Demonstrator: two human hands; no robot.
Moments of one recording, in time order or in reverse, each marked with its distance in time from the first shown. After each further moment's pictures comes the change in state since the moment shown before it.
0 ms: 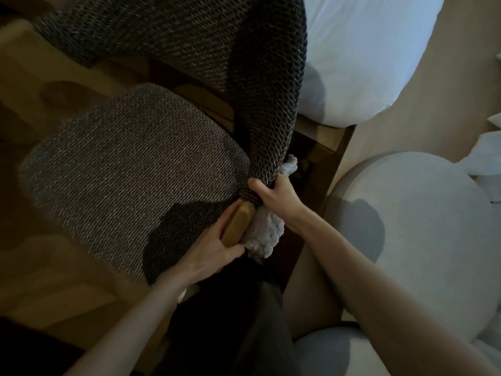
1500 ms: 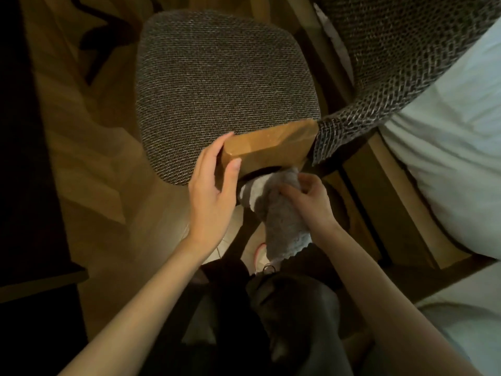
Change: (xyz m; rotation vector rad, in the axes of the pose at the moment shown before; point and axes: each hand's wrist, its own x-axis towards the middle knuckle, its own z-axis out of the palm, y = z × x) left_hand -0.001 -0.097 -0.021 -0.147 1.534 0.489; right_hand 0.060 0.049 0.113 -0.384 -0.351 -0.170
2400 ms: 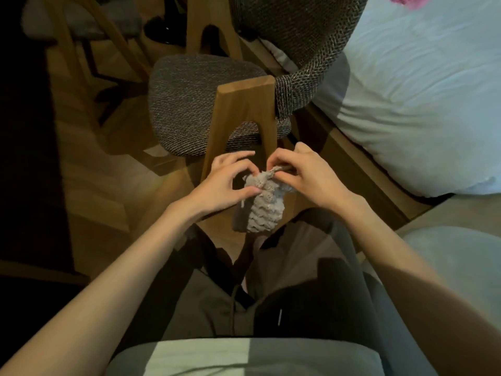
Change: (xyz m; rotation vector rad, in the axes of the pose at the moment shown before) left_hand -0.109 0.022 -0.046 0.331 -0.697 0.252; right_hand -0.157 0.034 -0.043 -0.807 -0.041 -0.924
